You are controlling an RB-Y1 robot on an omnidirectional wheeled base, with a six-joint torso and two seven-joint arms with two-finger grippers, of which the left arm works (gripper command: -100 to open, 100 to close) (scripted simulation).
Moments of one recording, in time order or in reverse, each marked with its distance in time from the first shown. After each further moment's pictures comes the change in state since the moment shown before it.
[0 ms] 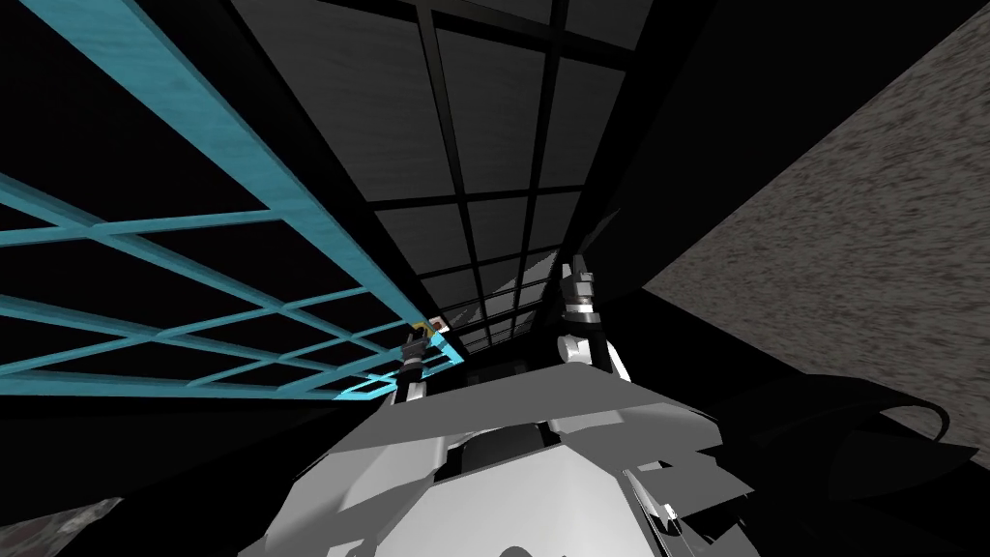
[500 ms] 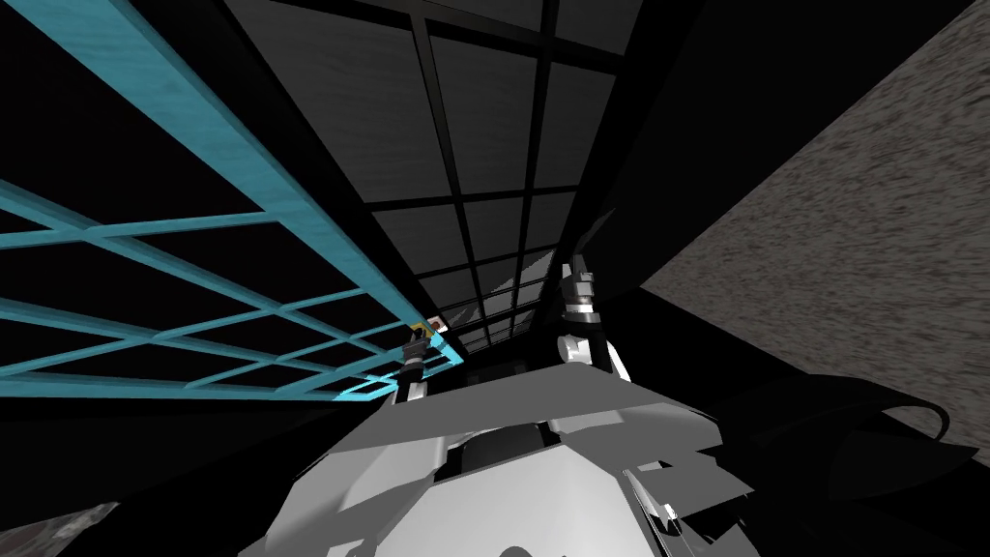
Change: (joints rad) arm 0.000 -0.004 -0.003 0.003 -0.002 0.001 -0.001
